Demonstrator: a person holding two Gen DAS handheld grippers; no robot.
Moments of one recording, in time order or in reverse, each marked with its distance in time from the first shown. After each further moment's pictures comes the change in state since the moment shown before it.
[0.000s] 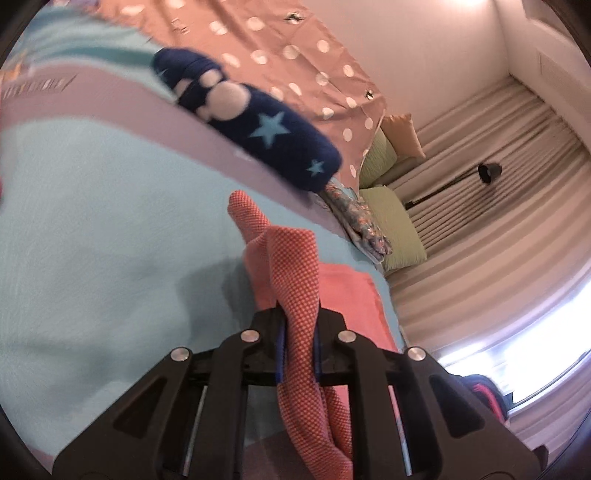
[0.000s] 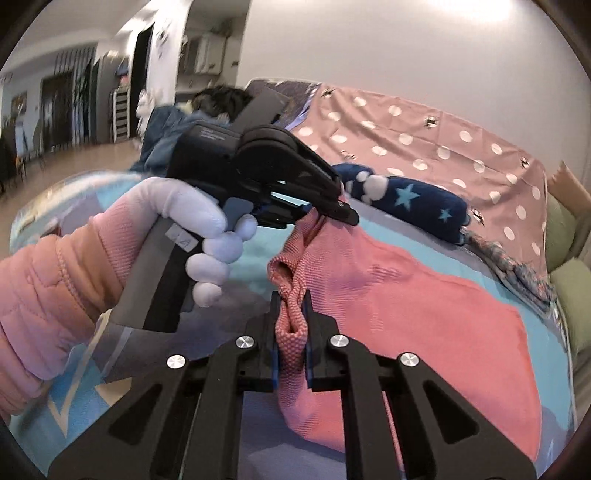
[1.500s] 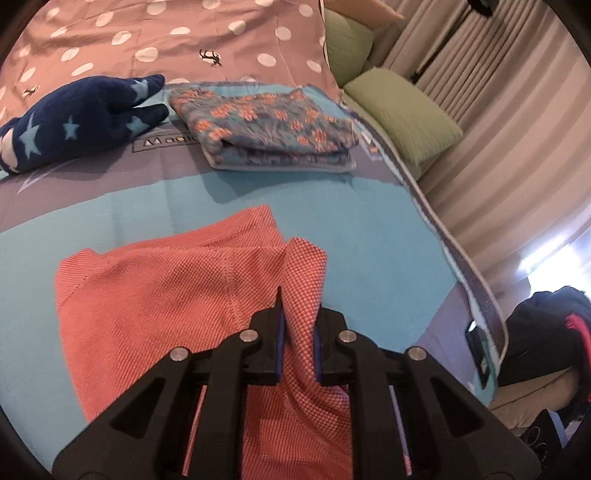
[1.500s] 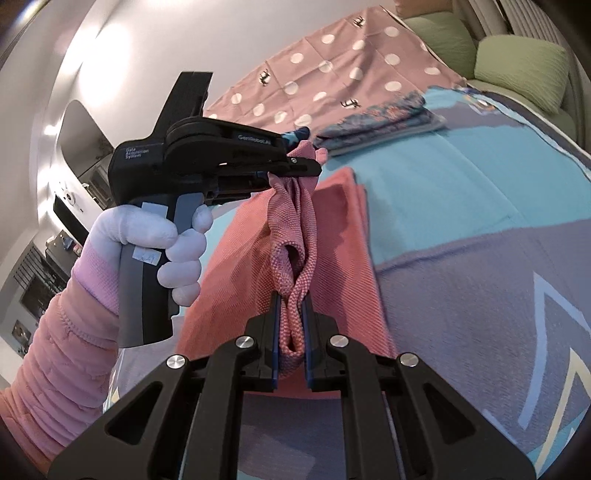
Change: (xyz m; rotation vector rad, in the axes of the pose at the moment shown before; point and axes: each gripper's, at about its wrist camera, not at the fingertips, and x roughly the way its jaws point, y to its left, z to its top) left arm 0.253 -0.235 -0.065 0.397 0.281 0.286; right arm -0.098 -0.259 -0.149 0.774 -0.002 0.088
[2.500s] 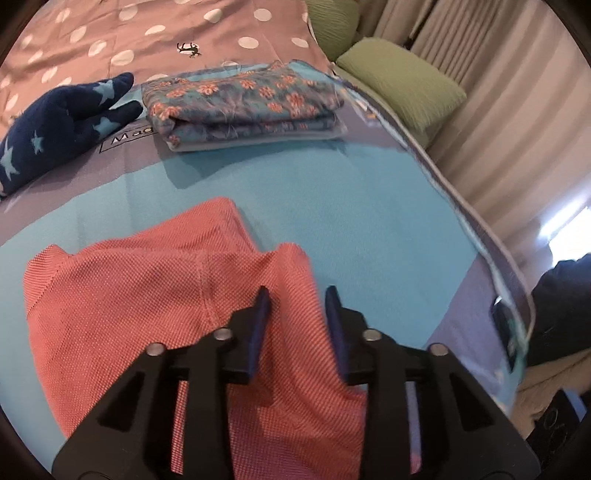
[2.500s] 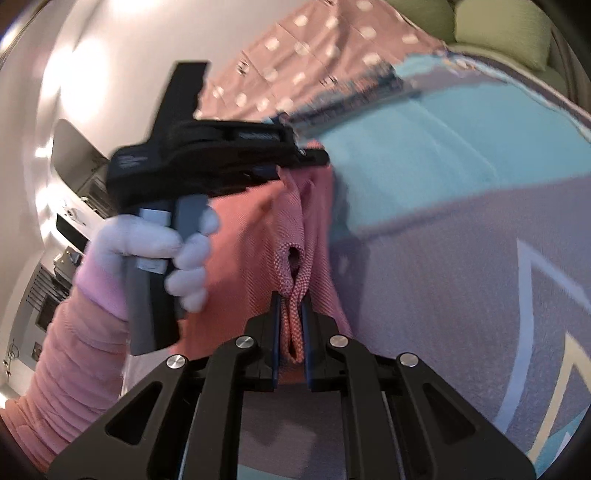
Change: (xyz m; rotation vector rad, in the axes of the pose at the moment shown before) left arm 0.036 -0.034 -0.009 0.106 0.056 0.086; right arm 0.001 -0.038 -0.002 0.129 0.086 0.023
